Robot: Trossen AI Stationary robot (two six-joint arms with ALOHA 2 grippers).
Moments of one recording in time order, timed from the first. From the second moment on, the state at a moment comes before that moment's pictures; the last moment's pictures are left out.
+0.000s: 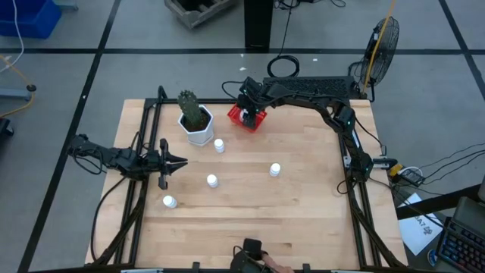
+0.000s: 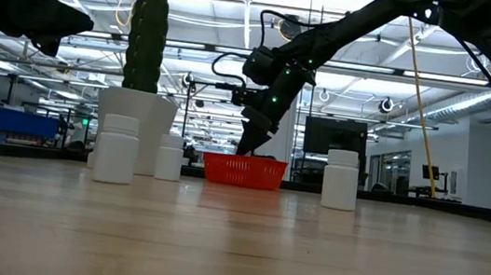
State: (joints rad) left arm -0.36 0.01 0.05 -0.05 -0.44 -0.02; right arm -0.55 2.19 1.76 -0.60 -0.11 -0.34
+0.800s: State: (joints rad) left arm -0.36 0.01 0.05 -0.05 -0.44 -0.02; right arm -0.55 2.19 1.76 -0.55 -0.11 -0.33
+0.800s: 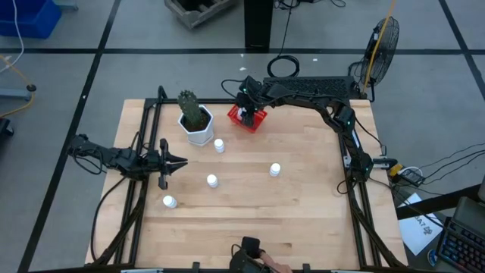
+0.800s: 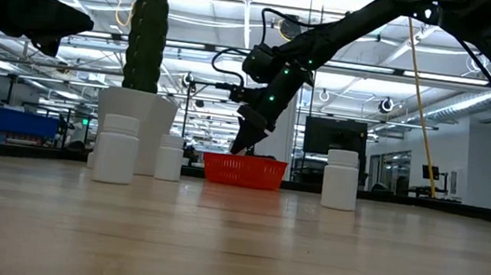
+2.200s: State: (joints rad) left arm -0.36 0.01 0.05 -0.05 -0.44 -0.02; right arm -0.55 2.18 1.76 -0.59 -0.02 -0.34
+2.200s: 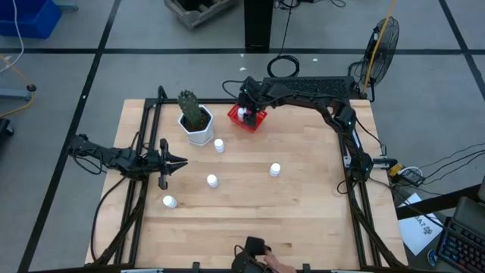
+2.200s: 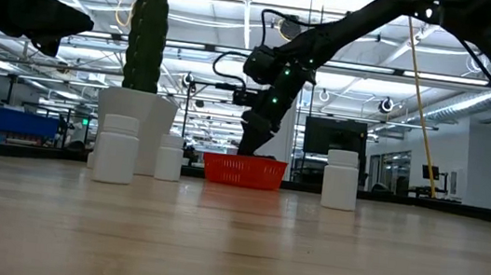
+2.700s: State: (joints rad) left arm -0.36 0.01 0.05 -0.05 -0.44 -0.02; right arm -0.46 2.01 1.76 -1.08 -0.11 -0.25
